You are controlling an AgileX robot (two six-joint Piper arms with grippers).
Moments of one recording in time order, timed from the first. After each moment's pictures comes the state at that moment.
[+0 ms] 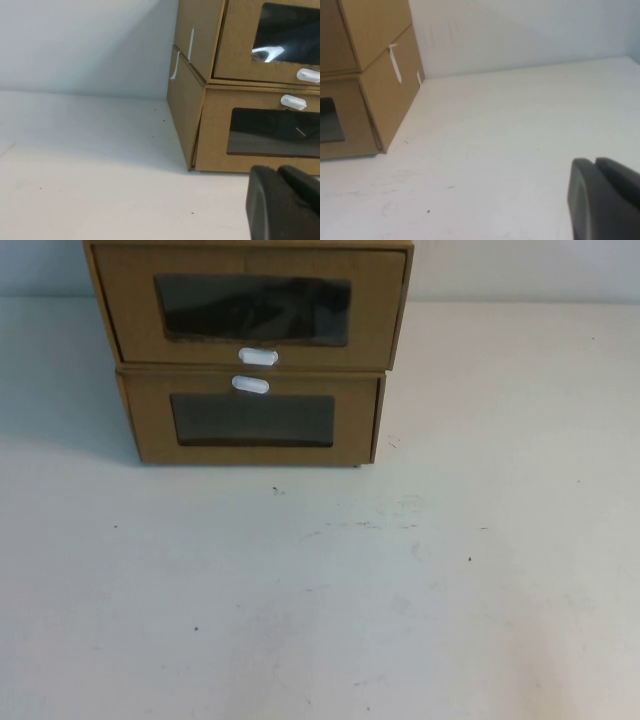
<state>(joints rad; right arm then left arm) 0.03 -0.01 -0.02 0.24 0.18 -0.14 -0.07 -0.02 0.03 -0.66 0.10 0.57</state>
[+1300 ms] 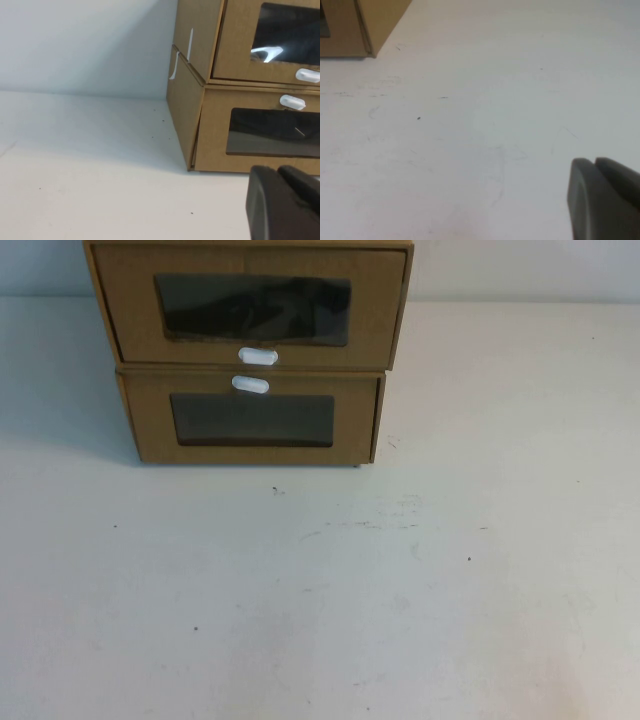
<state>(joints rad) 0.03 -0.01 0.03 0.21 0.35 -0.23 -0.07 -0.02 0.03 -0.66 0.10 0.57</state>
